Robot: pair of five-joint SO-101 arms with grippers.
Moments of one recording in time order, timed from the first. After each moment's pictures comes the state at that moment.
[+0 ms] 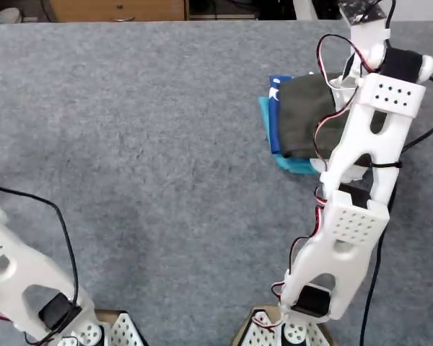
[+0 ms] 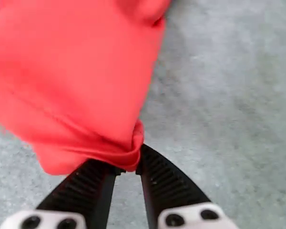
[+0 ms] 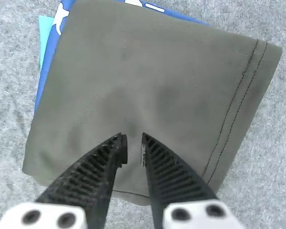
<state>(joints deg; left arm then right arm) -50.0 39.9 -53.8 99.1 -8.7 13.9 36.8 -62.9 101.5 20.1</state>
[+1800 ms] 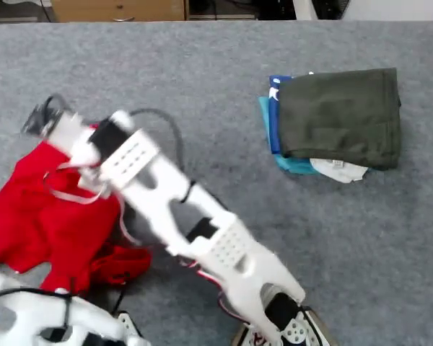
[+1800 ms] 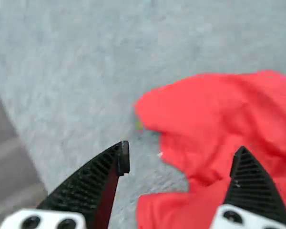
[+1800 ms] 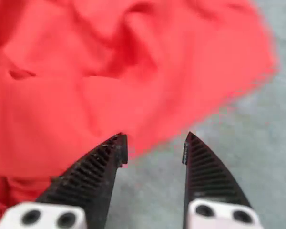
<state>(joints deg) -73.7 -53.2 29.6 86.2 -15.1 -56.2 52.4 -63.0 94.2 9.4</state>
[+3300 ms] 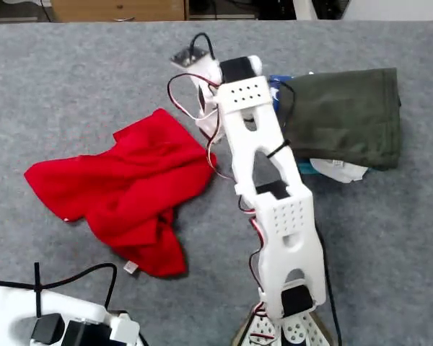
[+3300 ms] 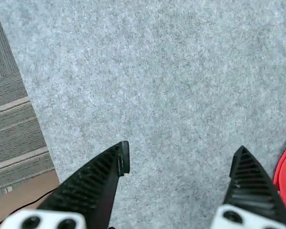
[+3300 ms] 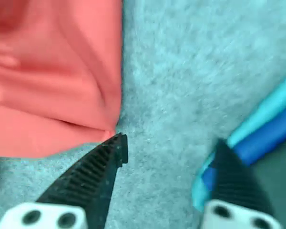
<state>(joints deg) -80.7 -45.9 34.4 79.4 -16.0 -21.2 41.5 -52.7 101.3 16.6</state>
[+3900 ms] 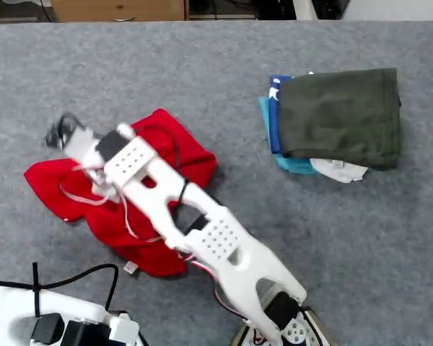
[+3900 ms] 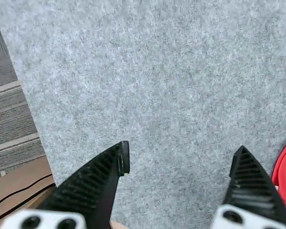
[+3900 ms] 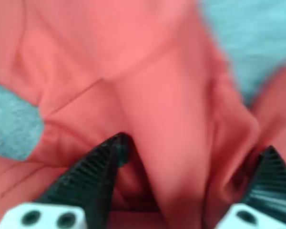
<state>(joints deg) -80.7 -45.7 37.5 79.3 -14.0 -53.0 62.1 -56.1 83.0 12.3</state>
